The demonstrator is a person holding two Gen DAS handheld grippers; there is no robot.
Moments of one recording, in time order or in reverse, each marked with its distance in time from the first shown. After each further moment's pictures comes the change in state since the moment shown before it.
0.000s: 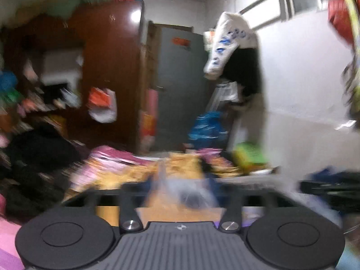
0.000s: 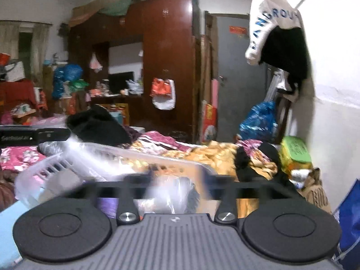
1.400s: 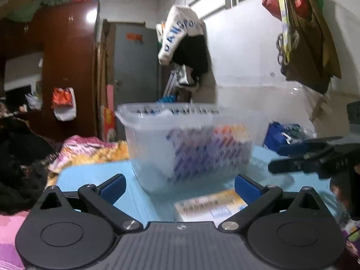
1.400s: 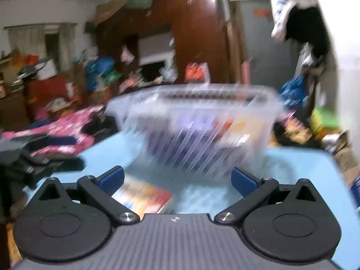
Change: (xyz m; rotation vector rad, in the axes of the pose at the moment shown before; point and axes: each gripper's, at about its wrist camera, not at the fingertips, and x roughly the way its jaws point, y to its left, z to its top) left arm -0.114 0.027 -0.132 0.101 0.026 -0.294; right arm -0.076 0.050 -0.088 0.041 0.089 0.242
